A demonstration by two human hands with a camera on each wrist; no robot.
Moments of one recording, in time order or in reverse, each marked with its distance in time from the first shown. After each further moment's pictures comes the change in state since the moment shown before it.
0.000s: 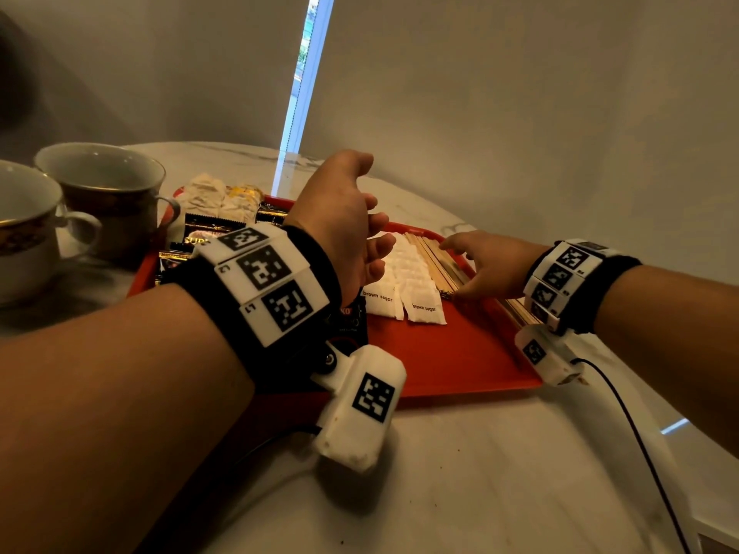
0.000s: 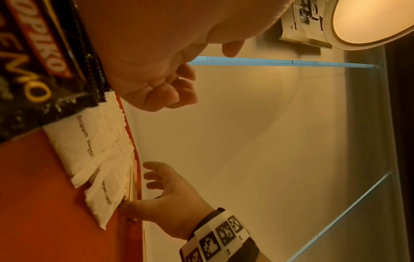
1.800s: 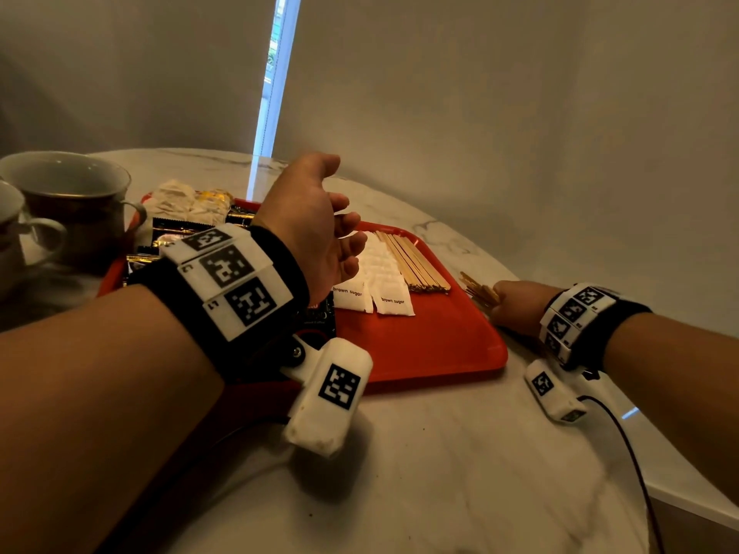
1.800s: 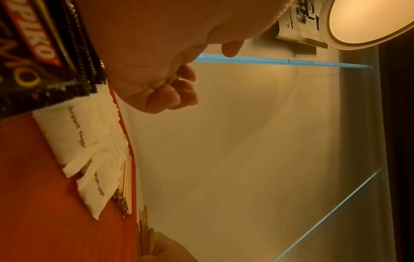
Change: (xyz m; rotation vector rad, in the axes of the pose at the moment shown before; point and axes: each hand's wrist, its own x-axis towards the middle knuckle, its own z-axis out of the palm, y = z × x) left_hand -0.003 -0.003 0.005 -0.006 -0.040 -0.017; right_hand -0.043 0.073 0.055 -0.078 -0.092 0.345
